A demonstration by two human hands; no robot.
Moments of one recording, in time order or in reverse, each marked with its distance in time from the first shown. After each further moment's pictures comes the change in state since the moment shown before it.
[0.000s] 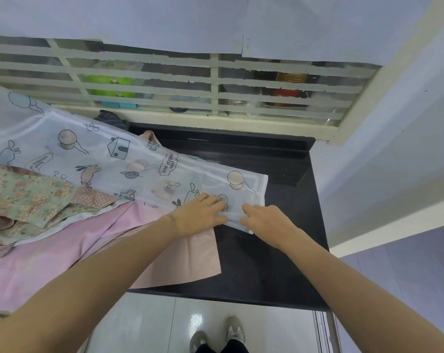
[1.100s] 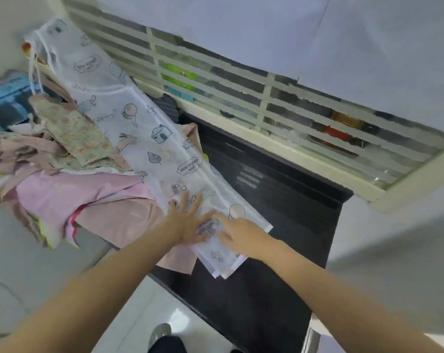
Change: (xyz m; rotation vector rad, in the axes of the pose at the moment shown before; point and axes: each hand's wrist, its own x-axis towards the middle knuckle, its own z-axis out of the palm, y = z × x) left_hand 0.006 0.045 -0.004 -0.437 -0.649 -0.936; right_hand 0.035 0.018 -0.009 0.502 -0.142 -0.268
